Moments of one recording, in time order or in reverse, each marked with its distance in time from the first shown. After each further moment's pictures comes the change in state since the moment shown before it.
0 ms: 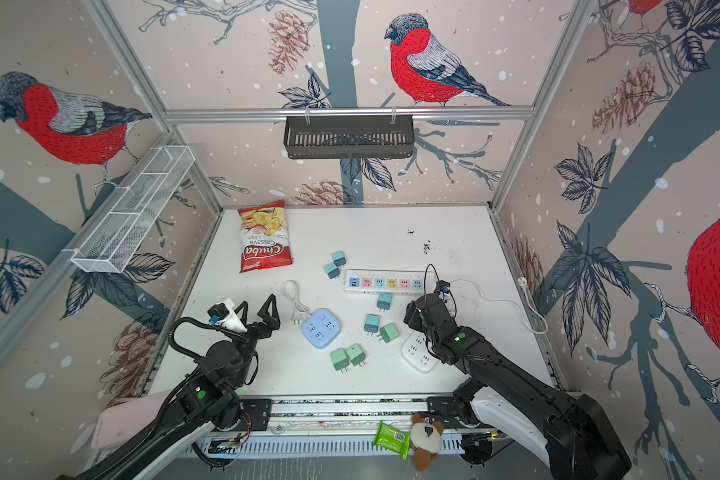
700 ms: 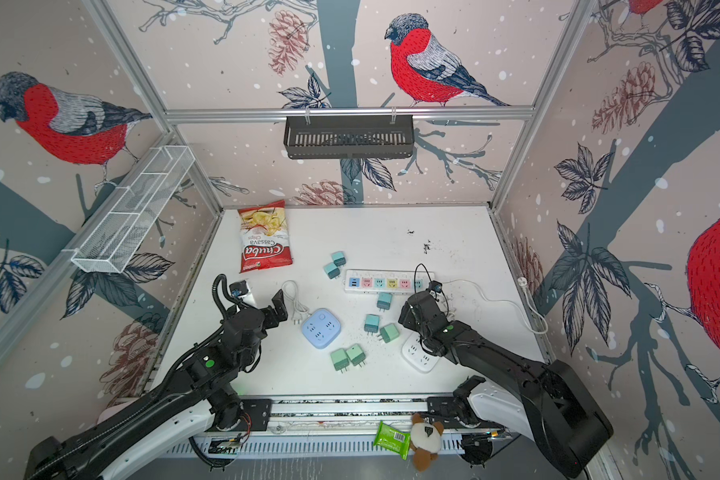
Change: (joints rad) left arm 0.007 0.465 0.305 -0.259 -0.040 -0.055; right arm 0.001 0.219 0.029 0.106 -0.024 0.012
